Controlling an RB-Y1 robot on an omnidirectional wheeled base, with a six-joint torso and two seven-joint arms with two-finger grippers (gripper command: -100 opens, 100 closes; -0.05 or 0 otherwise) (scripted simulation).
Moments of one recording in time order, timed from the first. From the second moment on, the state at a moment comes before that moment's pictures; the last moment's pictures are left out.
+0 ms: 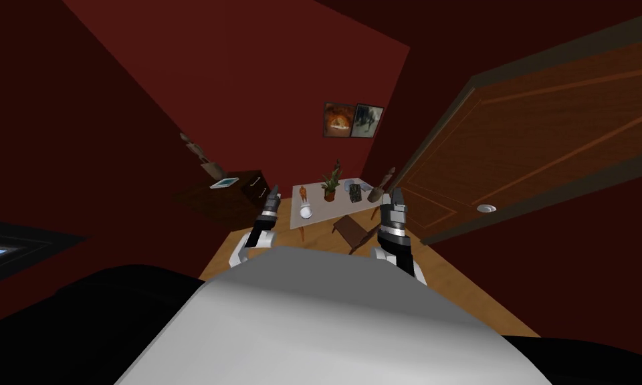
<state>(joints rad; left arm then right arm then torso) 0.42 0.18 0.11 -2.13 0.02 -0.22 -0.12 0.53 0.01 0.00 -2.32 0.12 -0.47 0.17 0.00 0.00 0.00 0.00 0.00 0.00</state>
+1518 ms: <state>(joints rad) 0.30 0.25 0.18 -1.81 0.14 0.22 -0.18 0.53 0.01 0.00 -2.32 0.12 -0.47 0.17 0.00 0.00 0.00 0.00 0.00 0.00</state>
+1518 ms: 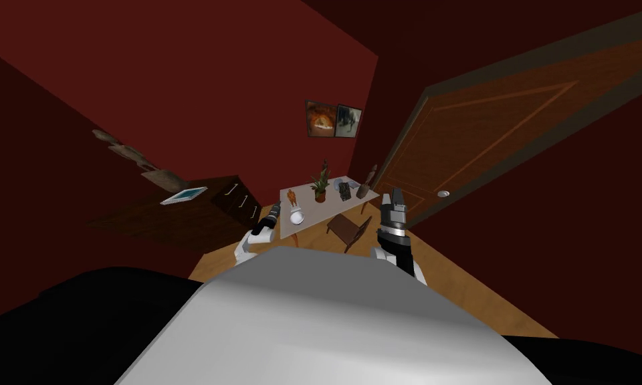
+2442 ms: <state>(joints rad) 0.23 0.29 0.23 -1.63 0.22 0.48 -0.22 0.53 0.01 0.00 -2.32 0.12 -0.47 0.17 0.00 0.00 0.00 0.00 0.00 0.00</state>
